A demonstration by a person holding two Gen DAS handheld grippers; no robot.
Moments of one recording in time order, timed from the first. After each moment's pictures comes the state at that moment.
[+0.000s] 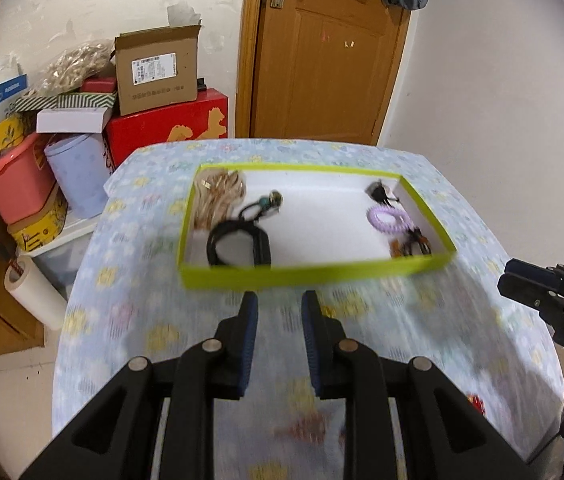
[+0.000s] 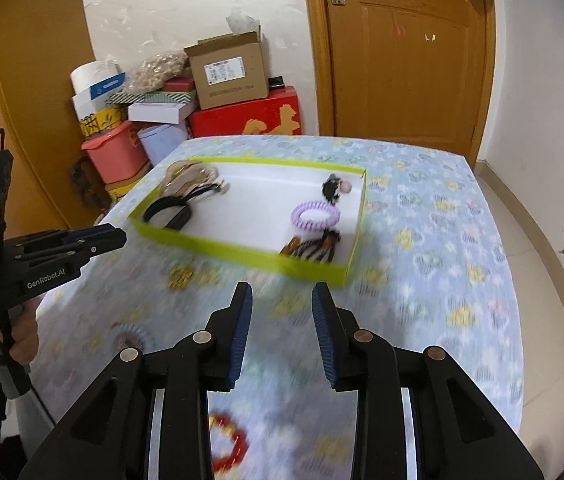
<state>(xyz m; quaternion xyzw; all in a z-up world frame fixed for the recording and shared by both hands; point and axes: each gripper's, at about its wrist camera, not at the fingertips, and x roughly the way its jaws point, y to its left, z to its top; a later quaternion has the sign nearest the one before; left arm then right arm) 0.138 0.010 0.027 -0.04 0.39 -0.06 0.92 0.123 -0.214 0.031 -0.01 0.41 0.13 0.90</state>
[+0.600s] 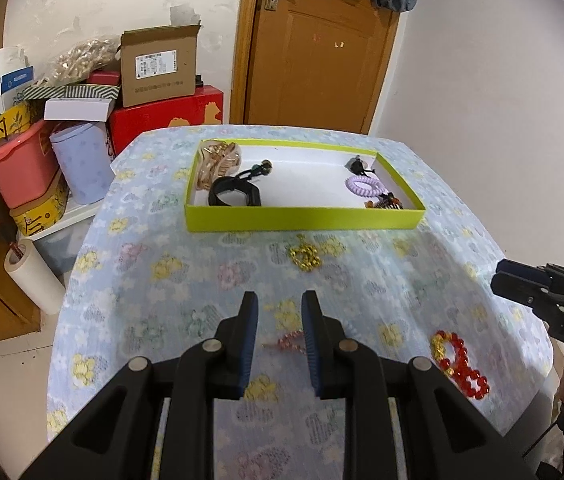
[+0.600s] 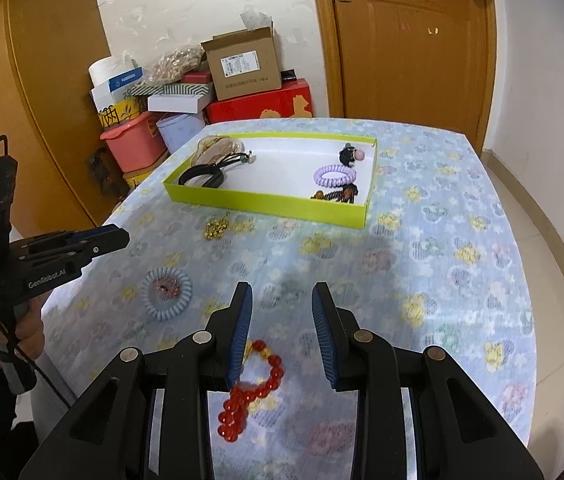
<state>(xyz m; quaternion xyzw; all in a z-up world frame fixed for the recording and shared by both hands) 0.078 0.011 0.022 -0.04 0.38 -0.07 0.92 0.063 -0.211 0.025 0.00 0.41 0.15 0.90</state>
